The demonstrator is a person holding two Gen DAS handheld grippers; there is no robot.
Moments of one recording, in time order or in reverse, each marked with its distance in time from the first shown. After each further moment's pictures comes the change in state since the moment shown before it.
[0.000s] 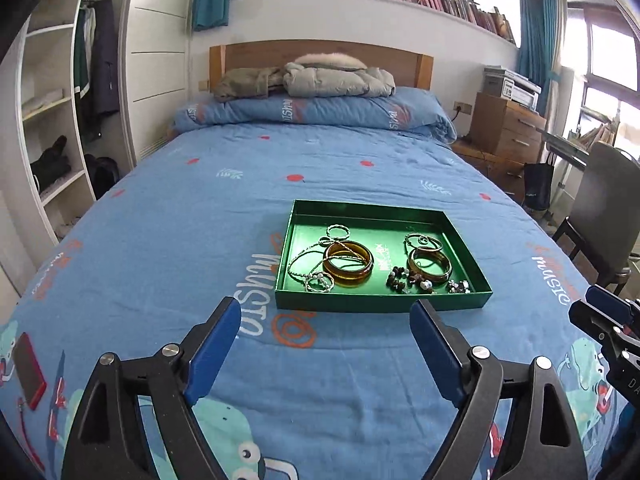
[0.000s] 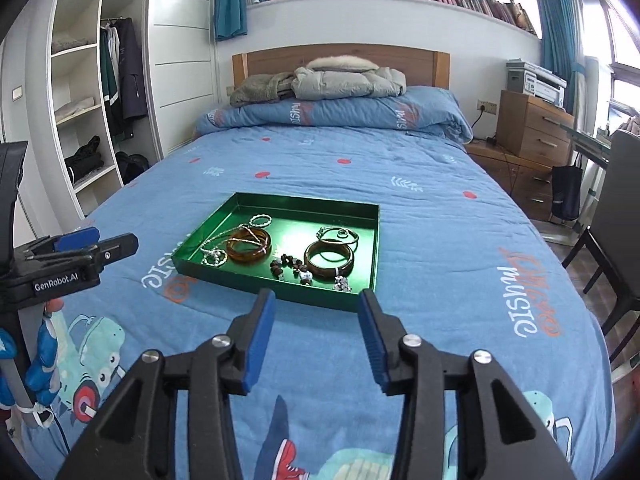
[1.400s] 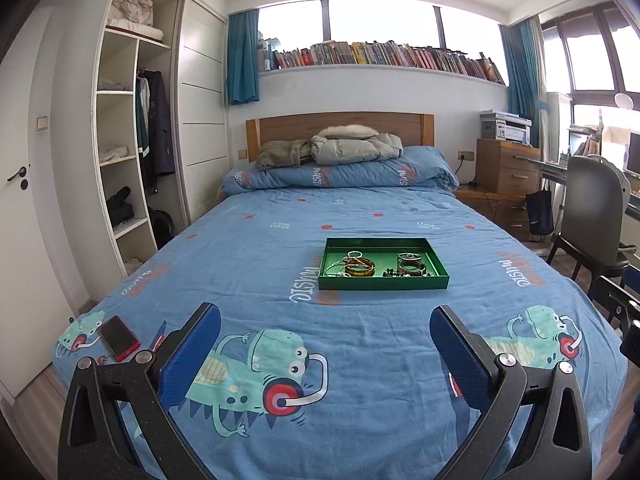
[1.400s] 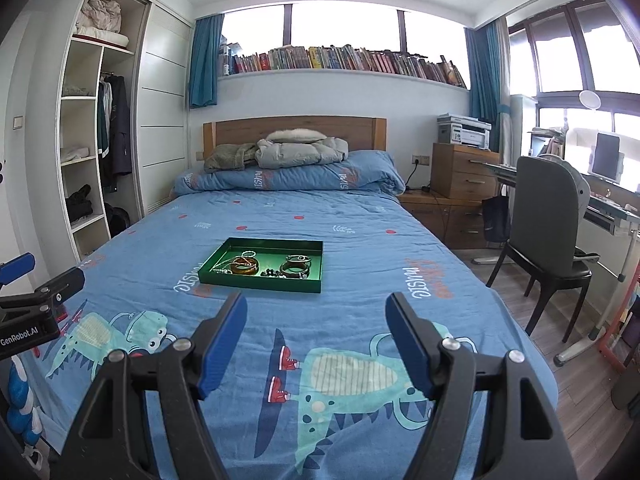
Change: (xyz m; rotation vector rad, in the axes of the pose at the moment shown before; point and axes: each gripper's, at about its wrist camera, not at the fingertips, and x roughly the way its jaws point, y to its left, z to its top) left arm -0.230 -0.033 -0.103 0.043 -0.235 0.135; right arm -0.247 0.030 -0.087 0.053 -0.235 -0.173
